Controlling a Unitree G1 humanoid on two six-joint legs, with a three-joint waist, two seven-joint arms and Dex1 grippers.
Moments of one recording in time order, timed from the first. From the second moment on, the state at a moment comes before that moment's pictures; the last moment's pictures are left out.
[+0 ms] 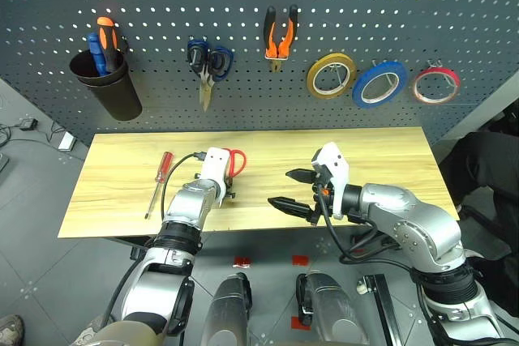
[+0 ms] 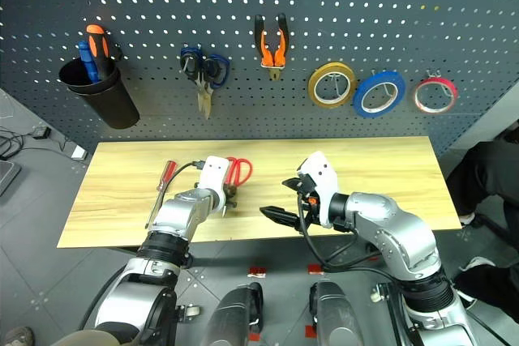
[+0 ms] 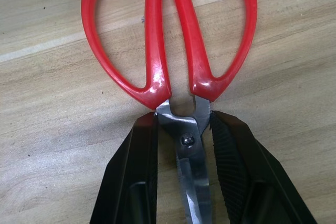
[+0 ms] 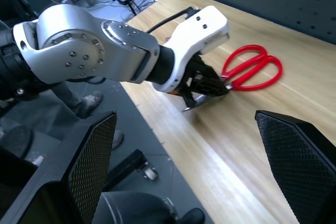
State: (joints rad) left arm -0.60 0.24 -0.01 0.53 -0.03 0.69 -0.17; right arm -0.38 -0.39 0.19 -0.44 0.49 0.89 0.64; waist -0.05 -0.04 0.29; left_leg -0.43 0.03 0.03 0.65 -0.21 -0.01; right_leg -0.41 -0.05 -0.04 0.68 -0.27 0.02
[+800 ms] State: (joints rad) left arm -0.25 0.32 -0.03 -0.23 0.16 0.08 -0.13; right arm -0.37 -0.45 0.27 -0.48 0.06 0.26 0.56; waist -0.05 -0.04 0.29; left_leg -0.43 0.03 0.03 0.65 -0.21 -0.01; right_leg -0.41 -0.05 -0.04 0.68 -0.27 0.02
